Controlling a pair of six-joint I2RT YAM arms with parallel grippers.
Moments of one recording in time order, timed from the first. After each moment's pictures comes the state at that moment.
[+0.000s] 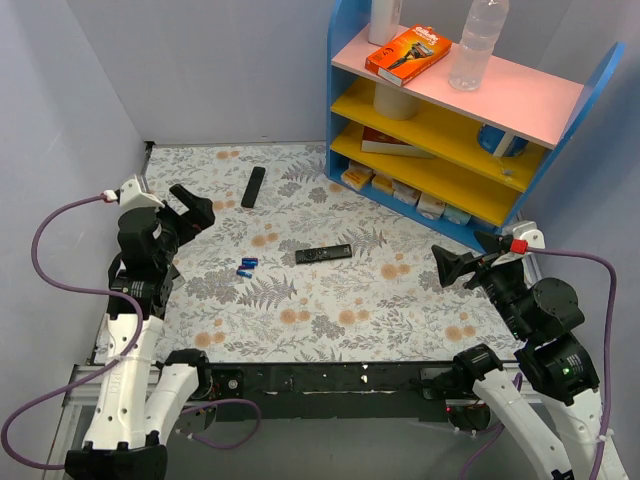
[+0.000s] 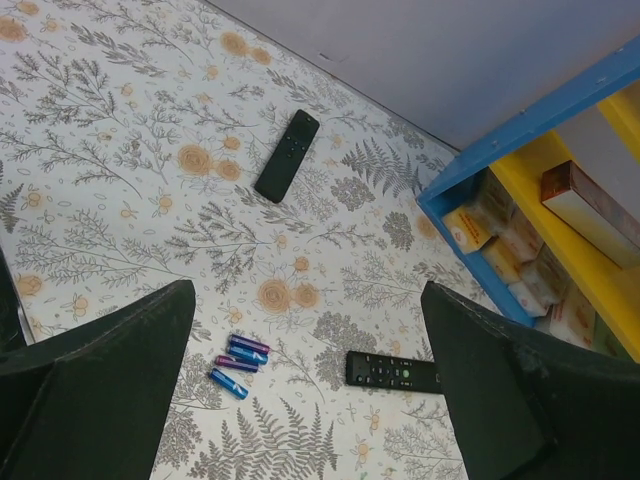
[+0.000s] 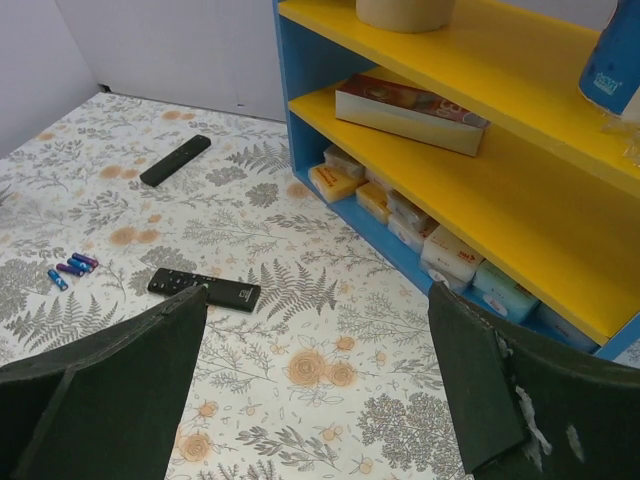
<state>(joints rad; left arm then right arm) -0.02 0.74 0.91 -0.41 -0.06 -0.55 0.45 0.30 0.80 -0.47 0.04 0.05</state>
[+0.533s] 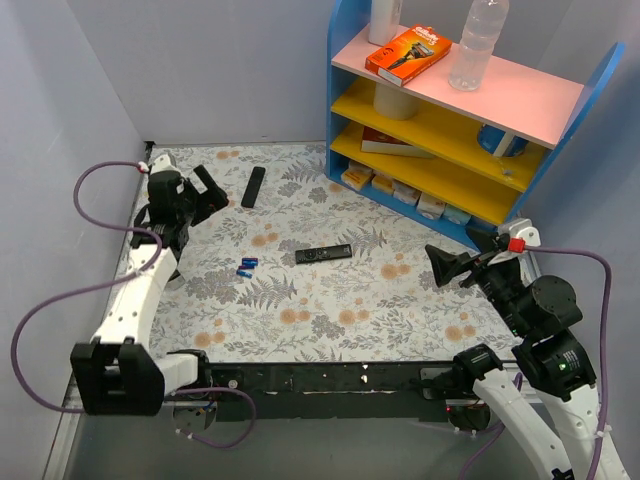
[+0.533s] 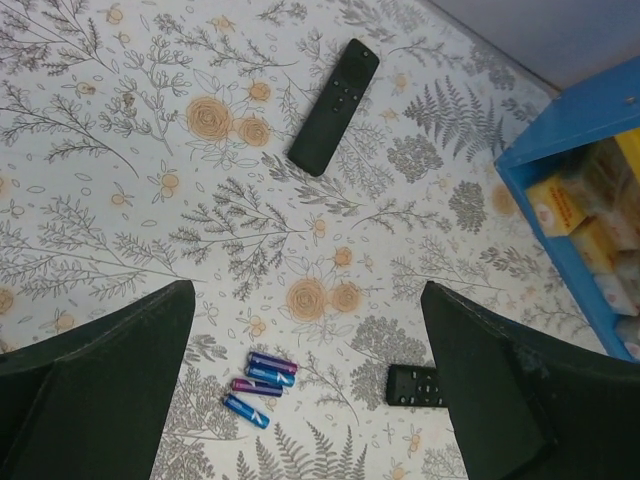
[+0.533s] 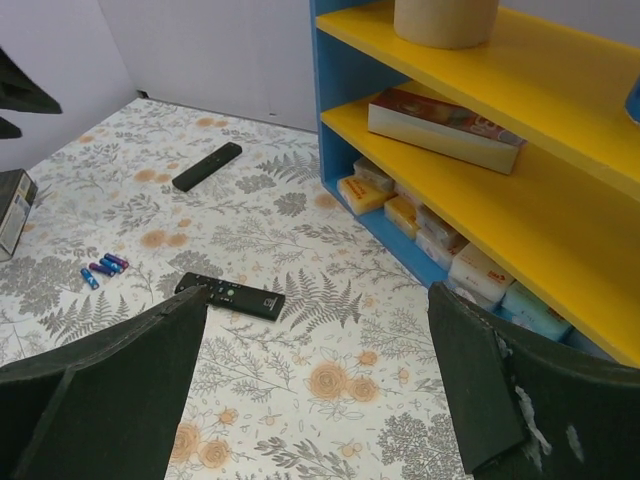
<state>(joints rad) -0.02 1.11 0.97 -0.31 -0.04 -0.53 0.45 0.32 0.80 -0.42 -0.03 0.06</state>
